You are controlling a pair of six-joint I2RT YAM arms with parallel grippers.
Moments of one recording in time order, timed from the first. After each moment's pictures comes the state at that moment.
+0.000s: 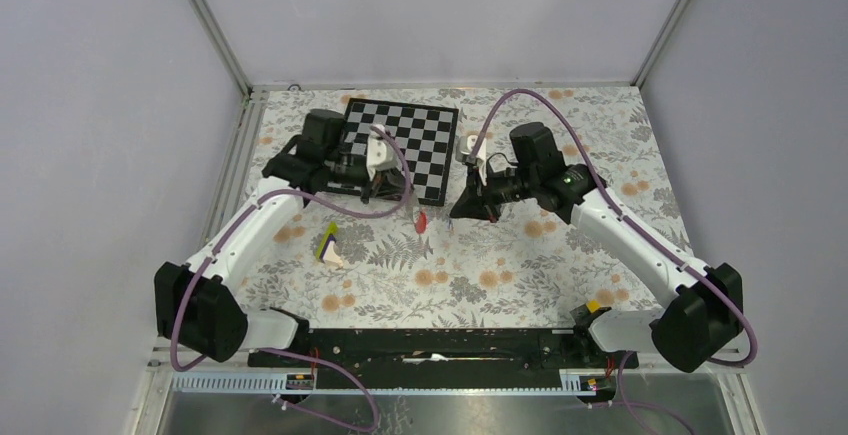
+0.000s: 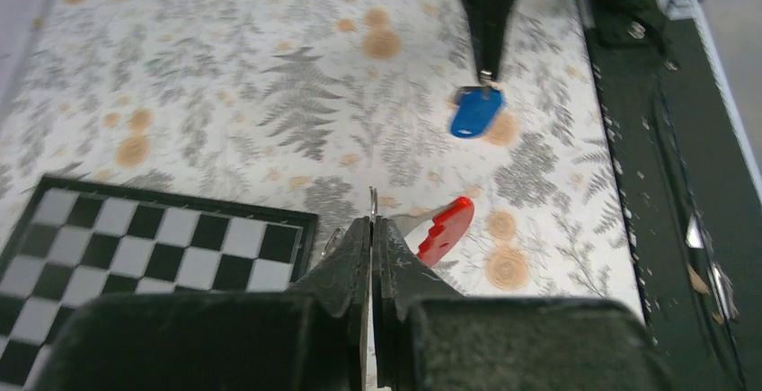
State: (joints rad) left arm -0.34 1.32 1.14 -0.45 1.07 0.65; right arm 0.56 1.30 1.10 -0.48 -0.85 -0.34
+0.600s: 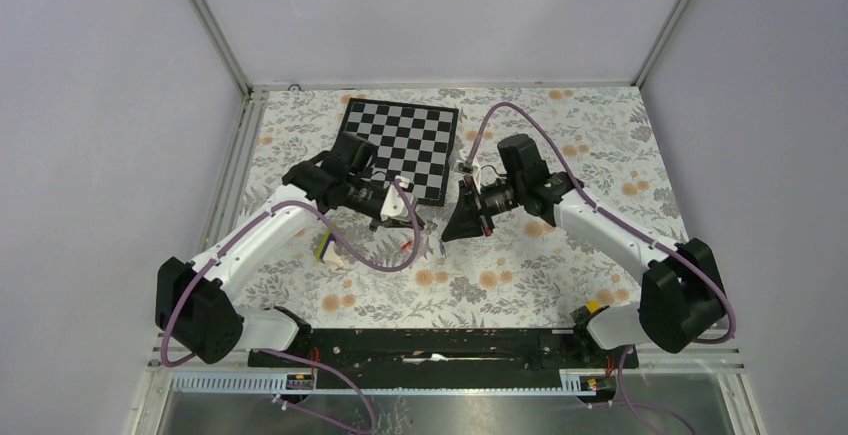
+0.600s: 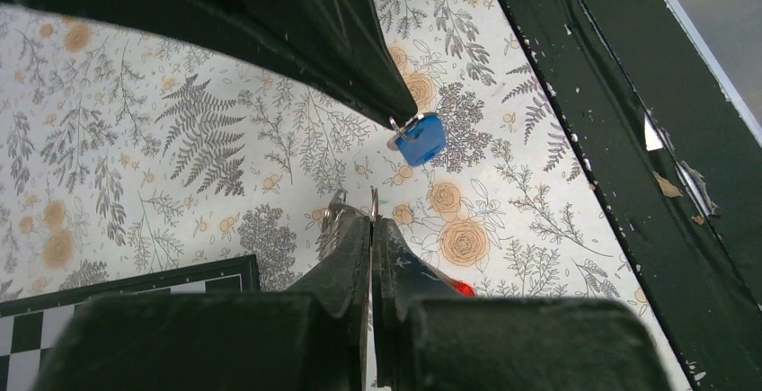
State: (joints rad) left arm -0.54 1.32 1.12 -0.76 1.03 1.12; right arm 0.56 1.38 0.99 -0.32 -1.17 -0.20
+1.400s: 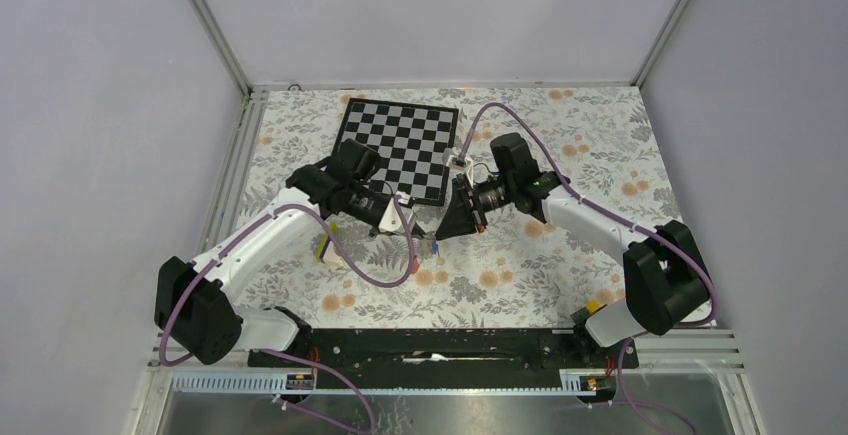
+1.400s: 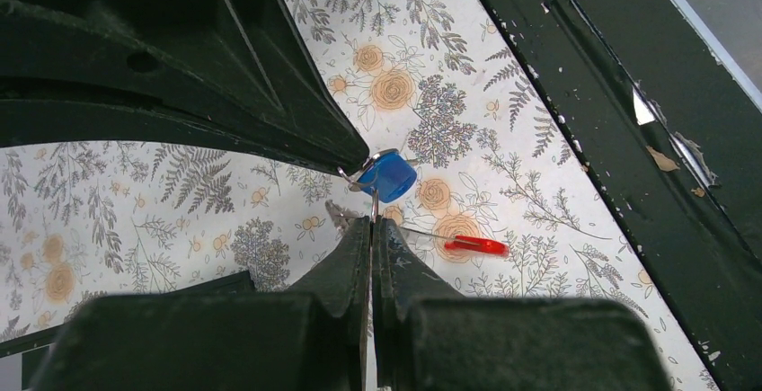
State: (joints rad) left arm -0.57 1.32 1.10 -0.82 1.03 1.27; right arm 0.56 1.50 0.97 -0.15 -1.25 -0.03
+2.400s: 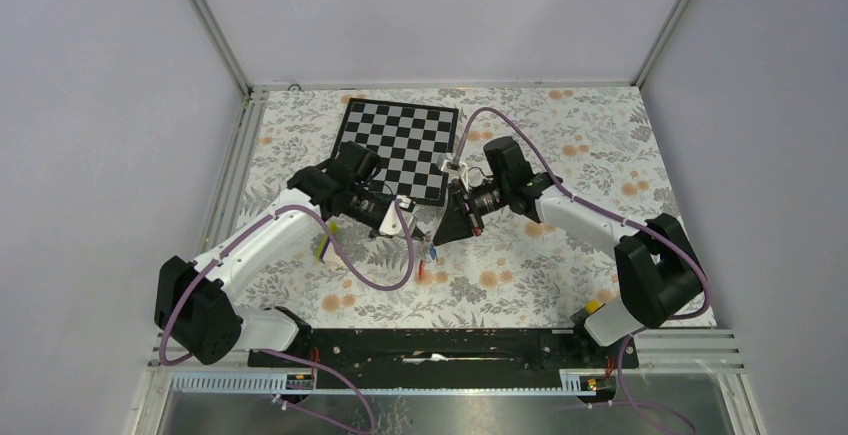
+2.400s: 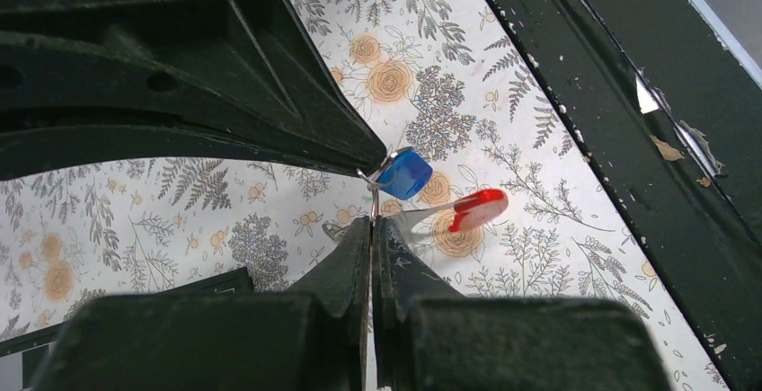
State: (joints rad) left arm -0.58 1.32 1.09 -0.82 1.02 1.29; right arm 0.58 1.53 0.97 -0.14 -1.27 -0.03
